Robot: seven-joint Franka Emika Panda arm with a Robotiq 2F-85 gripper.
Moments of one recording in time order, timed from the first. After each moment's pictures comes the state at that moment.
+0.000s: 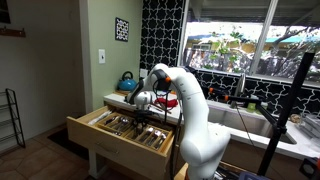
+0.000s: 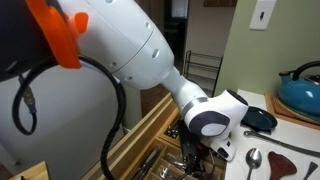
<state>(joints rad) -0.21 0.62 -0.14 -1.77 0.25 2.11 0.21</state>
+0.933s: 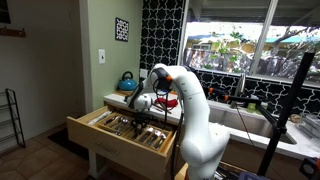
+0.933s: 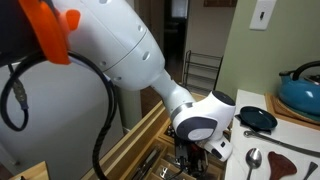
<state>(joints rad) -0.18 0.58 -0.14 -1.90 0.25 2.37 0.29</state>
